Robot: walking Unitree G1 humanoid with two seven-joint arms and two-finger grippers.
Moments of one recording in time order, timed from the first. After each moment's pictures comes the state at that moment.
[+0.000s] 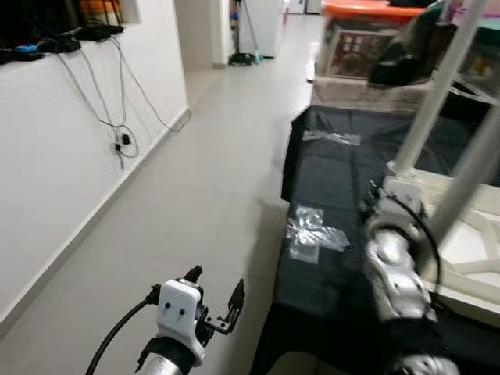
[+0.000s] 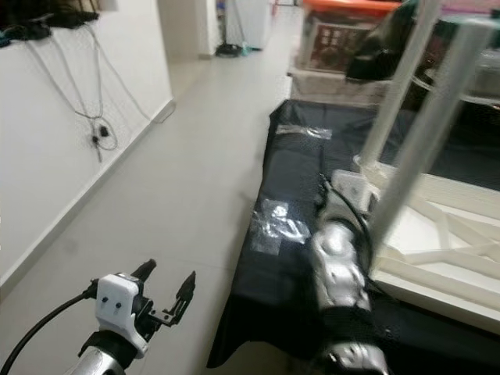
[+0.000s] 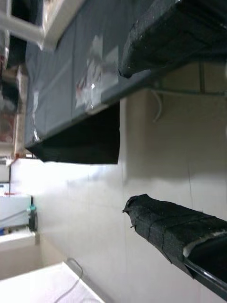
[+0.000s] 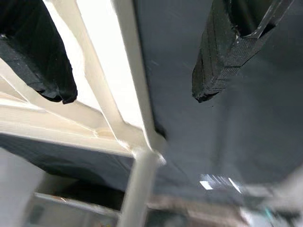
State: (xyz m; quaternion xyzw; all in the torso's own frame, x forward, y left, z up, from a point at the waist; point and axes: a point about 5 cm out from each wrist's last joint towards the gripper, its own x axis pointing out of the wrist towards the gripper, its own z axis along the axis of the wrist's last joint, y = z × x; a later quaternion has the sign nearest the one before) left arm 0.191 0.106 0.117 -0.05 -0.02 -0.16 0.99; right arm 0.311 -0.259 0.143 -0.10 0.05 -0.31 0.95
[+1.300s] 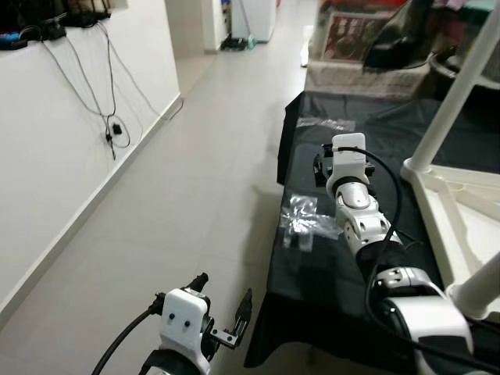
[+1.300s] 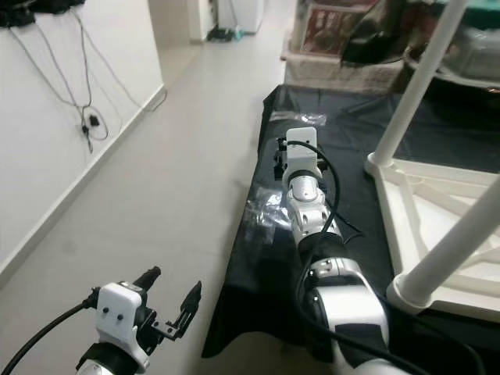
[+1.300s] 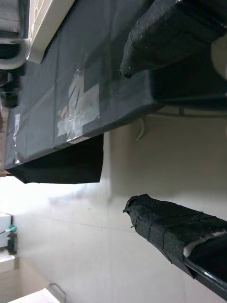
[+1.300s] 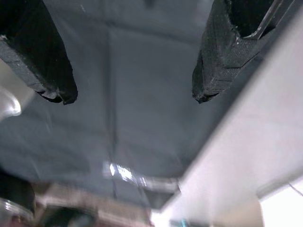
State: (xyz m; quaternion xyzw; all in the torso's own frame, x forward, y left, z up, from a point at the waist) left arm 0.164 0.090 0.135 -0.05 -0.01 -0.18 0.98; right arm 0.407 -0.193 0.190 -0.11 0.06 -0.12 0.99
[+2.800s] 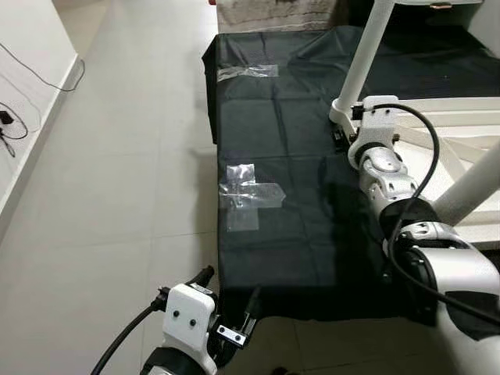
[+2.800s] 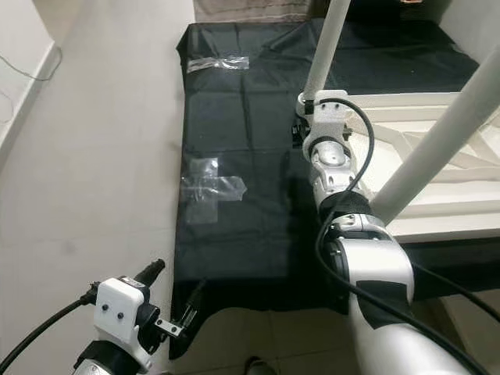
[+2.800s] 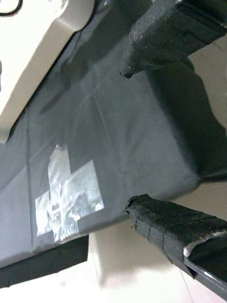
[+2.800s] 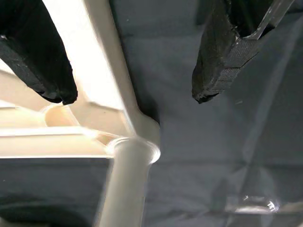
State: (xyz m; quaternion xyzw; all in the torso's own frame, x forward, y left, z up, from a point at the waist) left arm 0.156 0.087 0.148 -0.05 -0.01 -0.20 0.98; right arm 0.422 -0.194 0.240 -0.04 0.02 -0.07 1.00
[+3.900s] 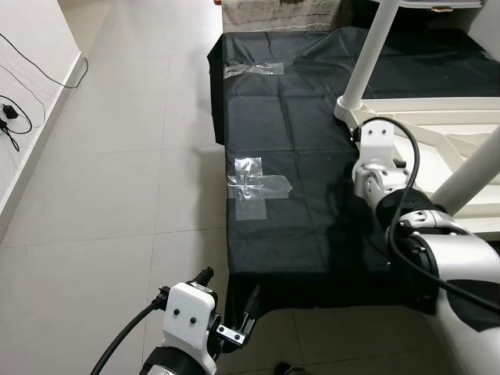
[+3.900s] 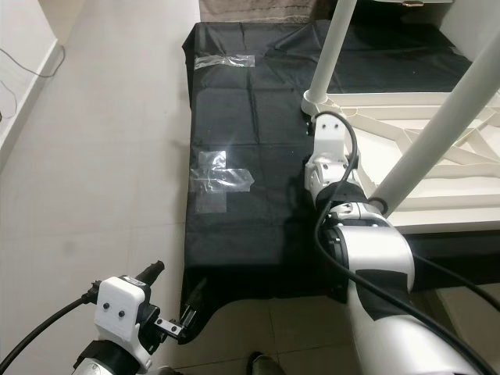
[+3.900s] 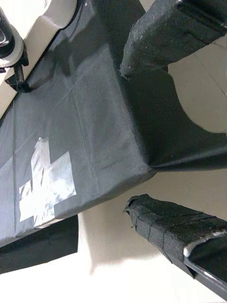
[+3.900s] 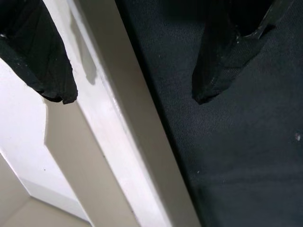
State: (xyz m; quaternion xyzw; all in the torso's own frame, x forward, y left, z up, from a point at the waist) left arm 0.155 0.087 0.145 -0.05 0.01 -0.19 0.98; right arm 0.409 -0.214 0.204 -0.06 0.21 -0.24 0.95
